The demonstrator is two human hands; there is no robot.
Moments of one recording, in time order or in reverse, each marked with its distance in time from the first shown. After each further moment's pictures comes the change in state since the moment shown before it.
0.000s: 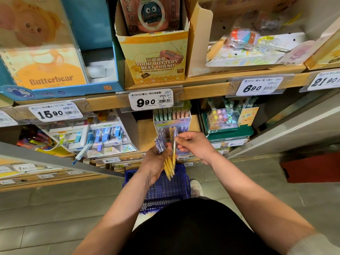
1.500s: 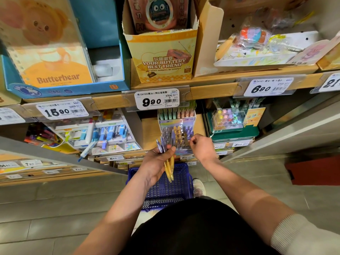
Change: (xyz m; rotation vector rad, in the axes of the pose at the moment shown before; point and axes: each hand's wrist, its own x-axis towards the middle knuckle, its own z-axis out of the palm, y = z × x) left_hand -0.001 -0.001 -0.015 -0.127 0.011 -0.077; right_hand 0.027 0.042 -0.008 -0.855 0.338 -0.060
